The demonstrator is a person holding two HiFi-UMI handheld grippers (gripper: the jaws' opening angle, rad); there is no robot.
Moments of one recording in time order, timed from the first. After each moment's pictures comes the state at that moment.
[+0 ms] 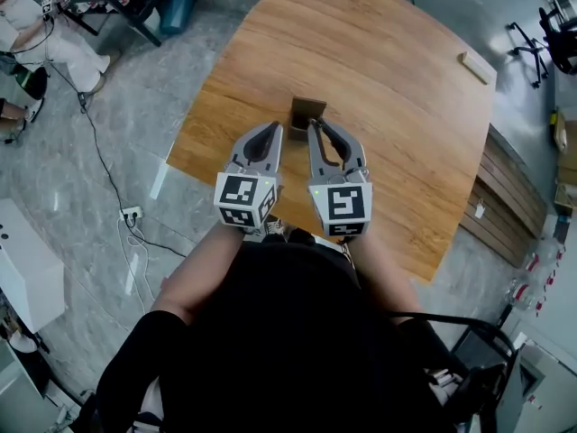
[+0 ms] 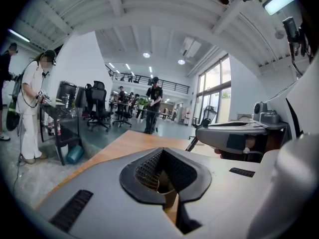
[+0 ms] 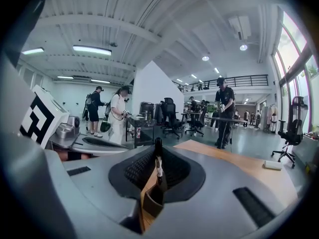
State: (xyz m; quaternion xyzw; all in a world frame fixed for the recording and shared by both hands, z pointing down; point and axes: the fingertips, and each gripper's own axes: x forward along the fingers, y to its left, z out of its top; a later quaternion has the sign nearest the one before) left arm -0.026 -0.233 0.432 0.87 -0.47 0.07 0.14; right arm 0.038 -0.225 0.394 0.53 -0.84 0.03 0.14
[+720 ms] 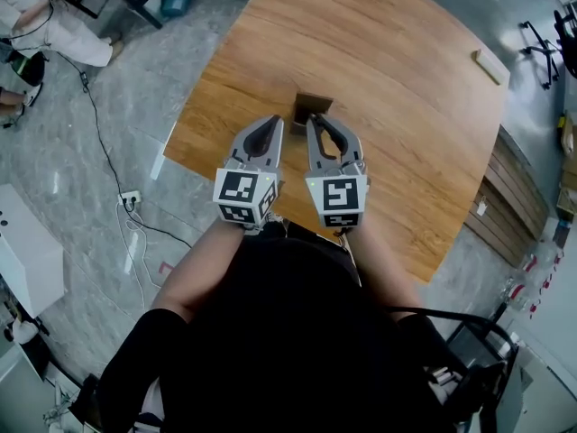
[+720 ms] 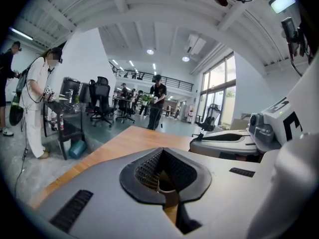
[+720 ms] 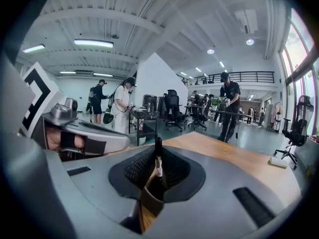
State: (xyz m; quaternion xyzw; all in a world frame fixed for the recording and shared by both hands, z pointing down) left arm -0.028 -0.254 0.456 0.86 -0.48 0.08 0.16; right arm 0.033 -0.252 0.445 0.51 -0.84 0.04 0.18
